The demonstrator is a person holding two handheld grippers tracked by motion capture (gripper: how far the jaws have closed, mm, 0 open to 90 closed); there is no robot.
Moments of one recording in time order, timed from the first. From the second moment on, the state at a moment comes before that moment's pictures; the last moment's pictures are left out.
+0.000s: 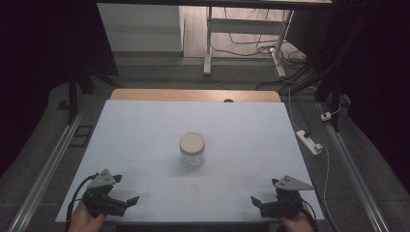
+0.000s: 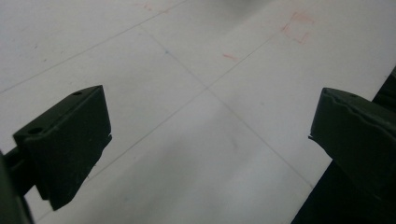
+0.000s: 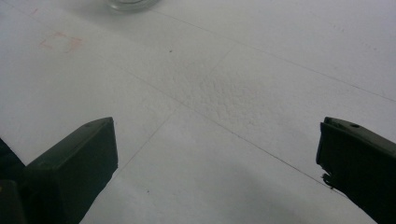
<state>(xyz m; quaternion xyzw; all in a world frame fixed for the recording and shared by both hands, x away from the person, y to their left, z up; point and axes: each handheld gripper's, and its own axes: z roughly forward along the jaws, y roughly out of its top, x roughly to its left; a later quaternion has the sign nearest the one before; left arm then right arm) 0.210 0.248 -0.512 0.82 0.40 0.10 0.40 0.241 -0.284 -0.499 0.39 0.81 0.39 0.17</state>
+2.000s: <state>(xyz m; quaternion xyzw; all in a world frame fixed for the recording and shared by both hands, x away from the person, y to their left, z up) 0.349 0.132 -0.512 0.85 0.28 0.09 0.43 0.242 -0.284 -0.499 0.39 0.82 0.39 0.17</state>
